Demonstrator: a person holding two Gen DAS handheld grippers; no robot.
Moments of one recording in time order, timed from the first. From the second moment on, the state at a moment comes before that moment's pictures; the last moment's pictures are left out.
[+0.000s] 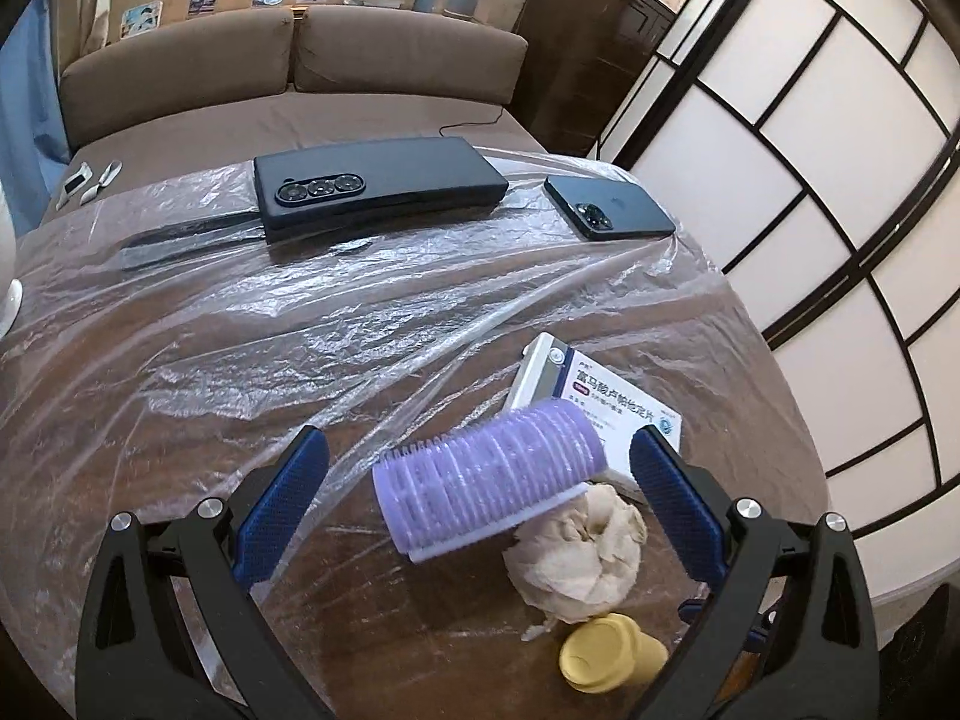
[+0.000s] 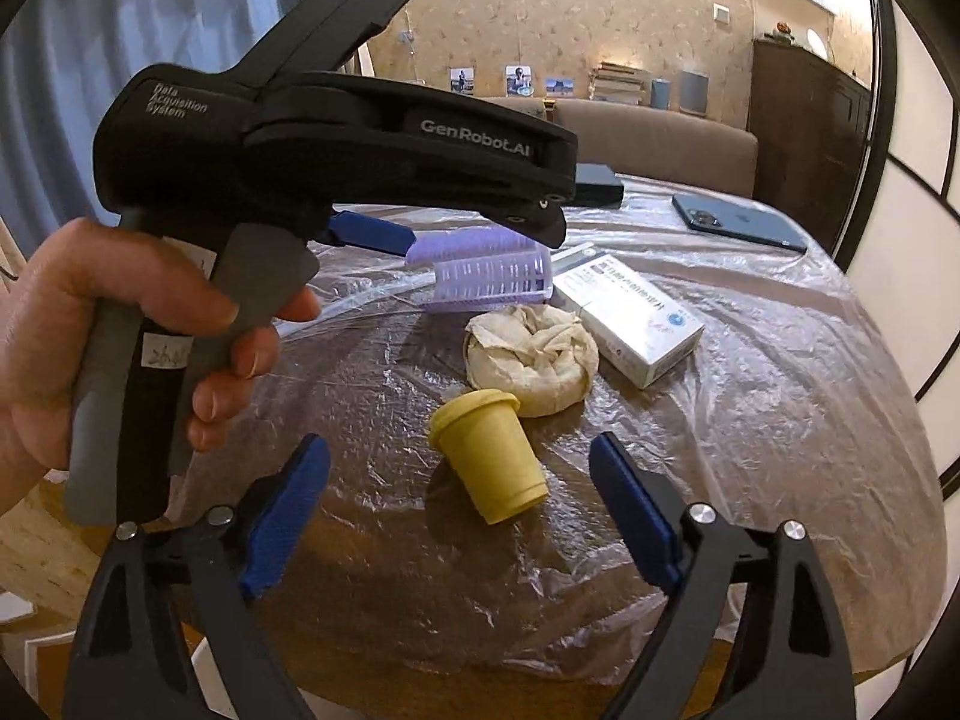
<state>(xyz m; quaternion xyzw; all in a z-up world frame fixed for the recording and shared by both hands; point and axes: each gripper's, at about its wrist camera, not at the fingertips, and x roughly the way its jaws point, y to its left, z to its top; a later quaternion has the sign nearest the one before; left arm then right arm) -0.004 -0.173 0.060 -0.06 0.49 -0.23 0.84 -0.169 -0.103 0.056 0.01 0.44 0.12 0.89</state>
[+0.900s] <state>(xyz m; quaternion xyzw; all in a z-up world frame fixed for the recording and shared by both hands) -0.001 -0.165 0.047 -0.04 0.48 -0.25 0.84 -0.155 -0.105 0.039 0.00 0.45 0.14 0.88</state>
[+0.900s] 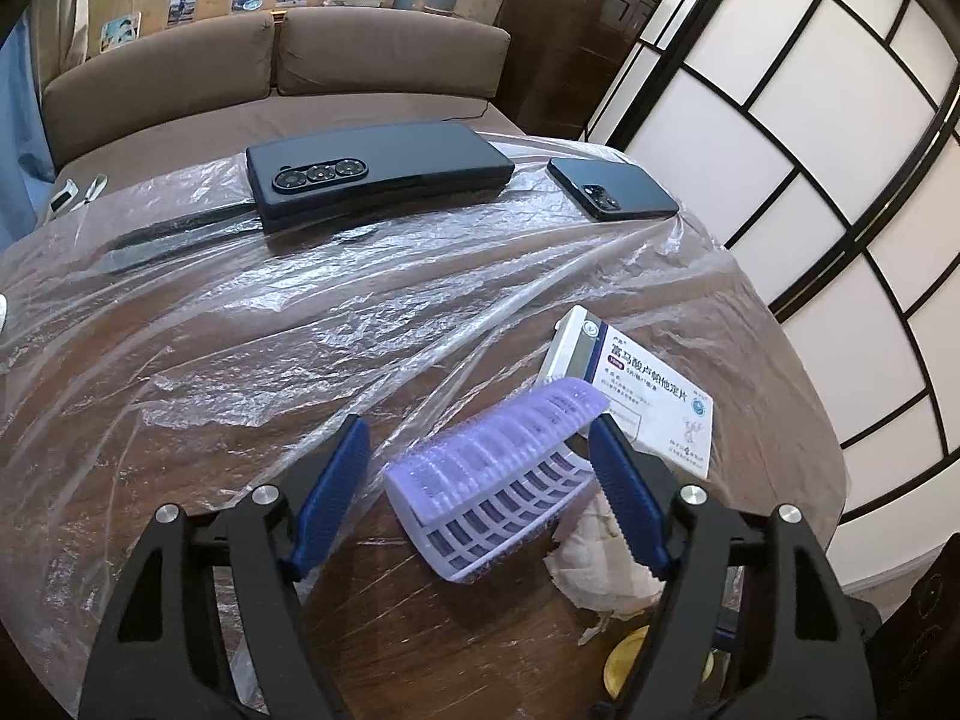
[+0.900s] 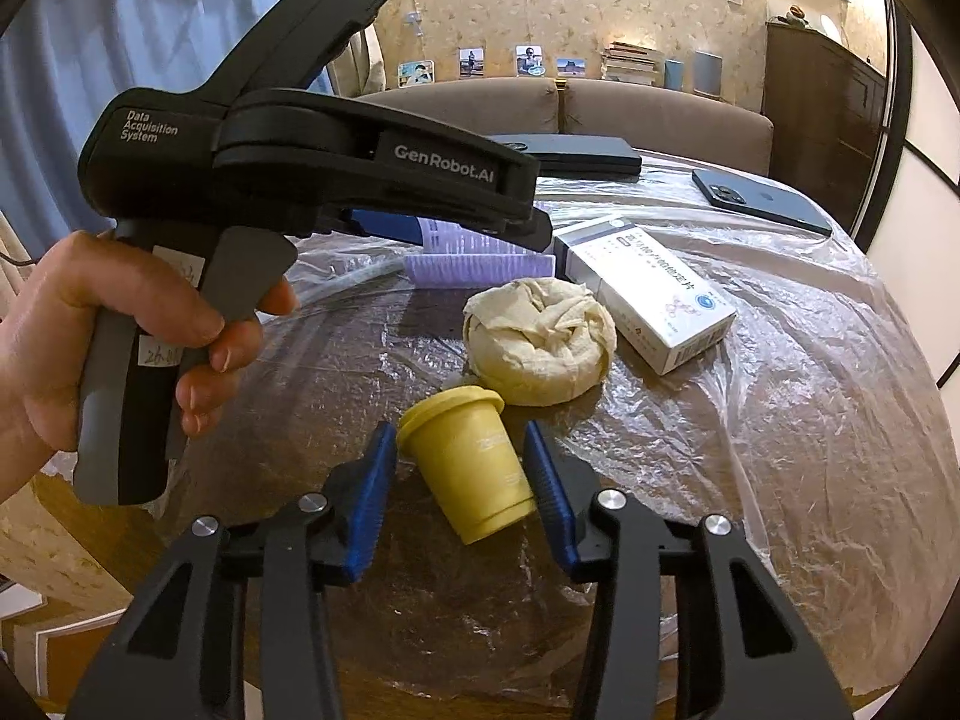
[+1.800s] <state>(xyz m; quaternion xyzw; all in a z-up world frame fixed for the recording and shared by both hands) 0.003 -0.173 0.051 -0.01 0.46 -0.26 0.85 -0.166 -0.092 0.041 0.00 0.45 0.13 0.88</state>
